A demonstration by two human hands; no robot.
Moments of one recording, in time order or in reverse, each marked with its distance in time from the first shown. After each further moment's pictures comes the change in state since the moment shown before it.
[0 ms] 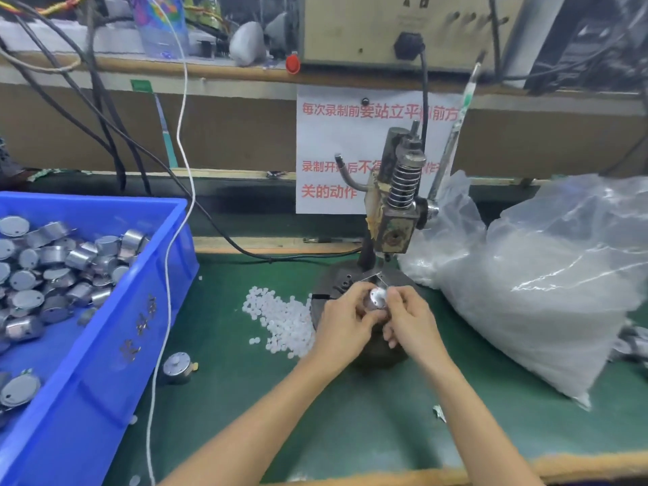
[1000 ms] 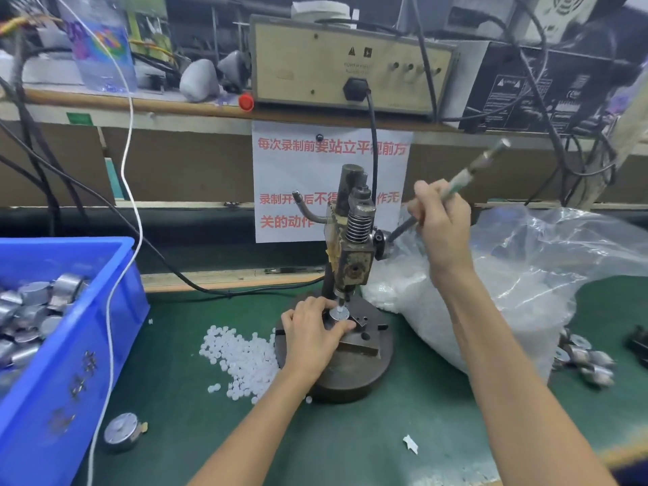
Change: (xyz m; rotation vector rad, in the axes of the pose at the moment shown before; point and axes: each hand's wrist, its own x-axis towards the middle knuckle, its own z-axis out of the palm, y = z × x) left_hand 0.050 -0.018 0.018 0.285 0.176 0.092; right_hand 0.057 -0.129 -0.080 0.315 0.322 -0.452
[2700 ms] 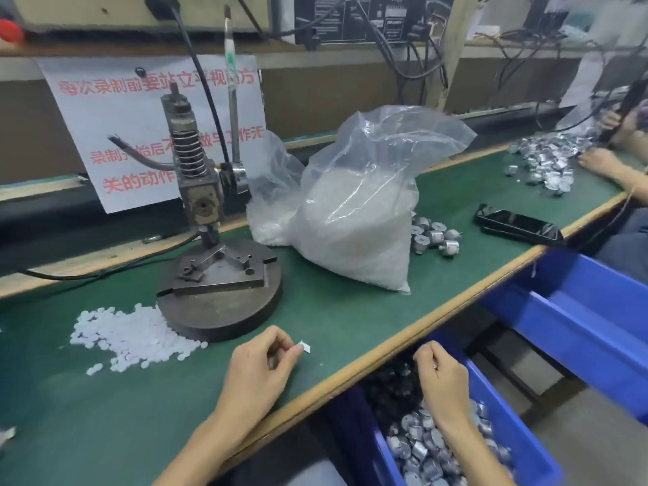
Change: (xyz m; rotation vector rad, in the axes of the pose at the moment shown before) left_hand -0.138 0.041 0.009 -0.233 -0.344 0.196; right_hand -0.275 0.112 -0.214 -0.755 0.311 0.481
